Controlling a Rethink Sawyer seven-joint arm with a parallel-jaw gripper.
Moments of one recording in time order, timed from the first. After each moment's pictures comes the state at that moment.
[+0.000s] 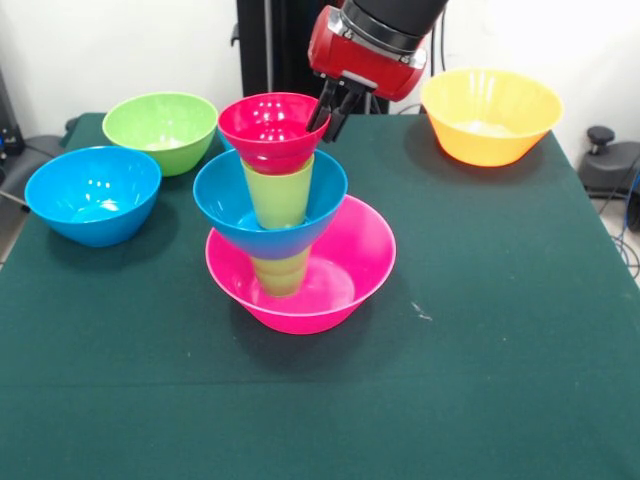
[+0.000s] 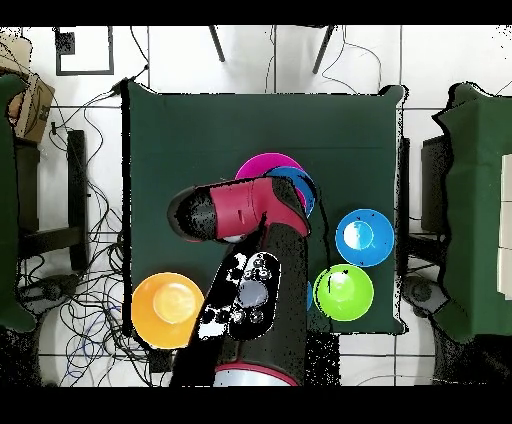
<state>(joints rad) 0.03 -0.65 -0.22 1.50 -0.34 0.72 1.92</state>
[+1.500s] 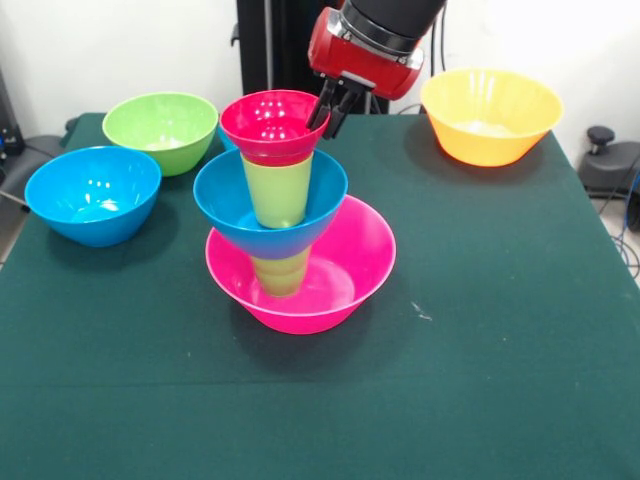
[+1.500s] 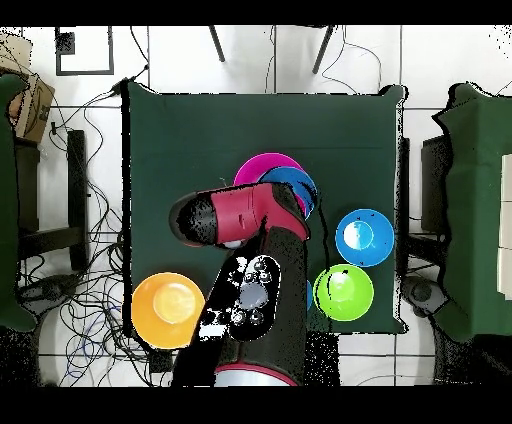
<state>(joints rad) 0.03 -0.65 -0.22 1.52 -0.34 0.72 1.92</state>
